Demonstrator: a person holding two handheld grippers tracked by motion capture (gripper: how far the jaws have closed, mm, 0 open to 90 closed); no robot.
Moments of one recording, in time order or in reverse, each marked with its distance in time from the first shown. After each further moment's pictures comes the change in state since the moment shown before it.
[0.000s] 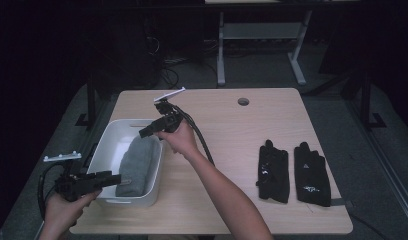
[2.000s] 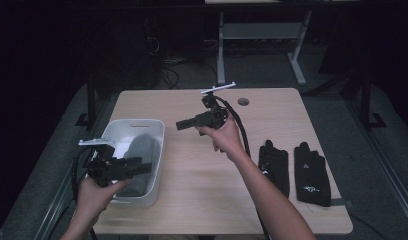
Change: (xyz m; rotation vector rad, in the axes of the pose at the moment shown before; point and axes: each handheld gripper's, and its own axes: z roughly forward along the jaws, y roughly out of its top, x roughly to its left) left arm -0.065 0.039 0.051 0.012 -0.095 0.118; right arm -0.023 -0.042 -0.121 -0.126 0.019 0.002
